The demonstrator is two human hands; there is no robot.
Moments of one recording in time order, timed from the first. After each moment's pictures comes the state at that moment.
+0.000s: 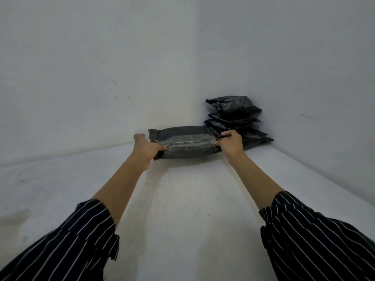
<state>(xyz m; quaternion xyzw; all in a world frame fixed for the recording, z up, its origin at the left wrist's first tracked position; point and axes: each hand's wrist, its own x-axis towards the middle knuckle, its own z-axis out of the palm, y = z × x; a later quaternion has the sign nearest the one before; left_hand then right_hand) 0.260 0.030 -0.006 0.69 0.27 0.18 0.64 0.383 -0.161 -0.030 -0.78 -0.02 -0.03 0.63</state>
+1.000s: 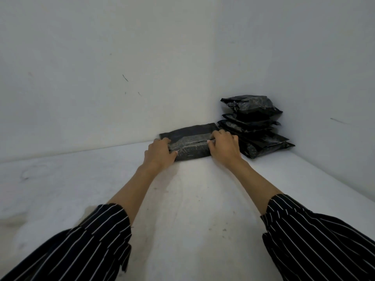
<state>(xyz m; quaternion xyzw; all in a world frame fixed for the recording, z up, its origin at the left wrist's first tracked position) 0.295 0.054 -0.046 0.93 0.19 0.16 0.26 0.395 -0.112 -0.043 -0.94 -0.25 -0.20 0.15</state>
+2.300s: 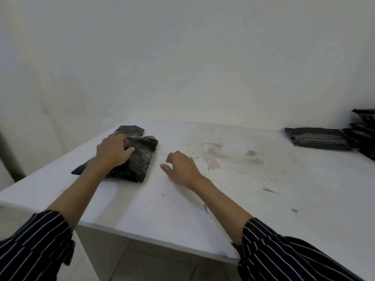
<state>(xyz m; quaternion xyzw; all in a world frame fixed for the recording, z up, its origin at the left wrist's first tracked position) -0.290 0.190 0.000 0.83 0.51 0.22 0.03 -0.132 0.053 -0.028 -0.75 -0.63 0.04 0.22</state>
